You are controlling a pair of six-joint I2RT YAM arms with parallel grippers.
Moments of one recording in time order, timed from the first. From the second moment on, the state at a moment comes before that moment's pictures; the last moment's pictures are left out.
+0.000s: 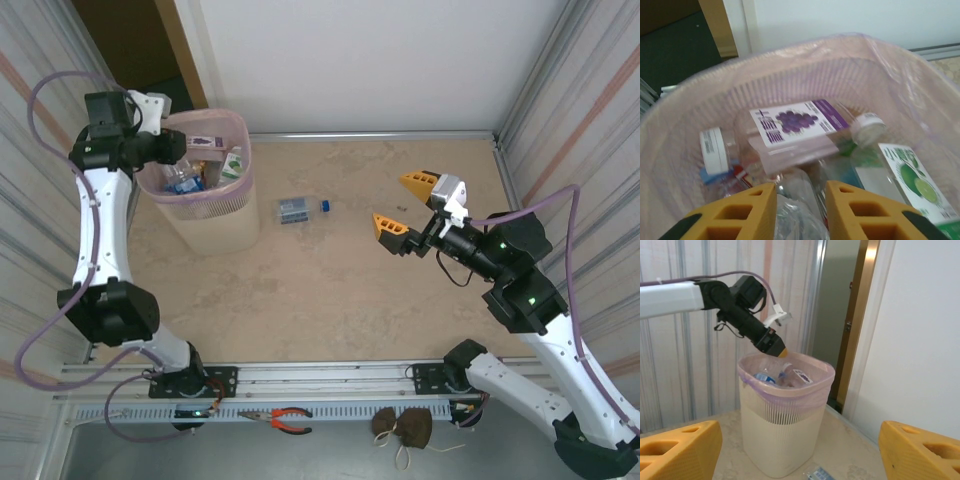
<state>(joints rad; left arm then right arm) 0.16 1.56 1.79 -0.90 0.34 0.20 0.60 0.73 1.06 -0.18 -0.35 -0.06</state>
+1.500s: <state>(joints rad) 0.19 1.47 1.59 -0.93 0.29 0.16 0.60 0.74 1.06 -0.18 -0.35 -0.05</state>
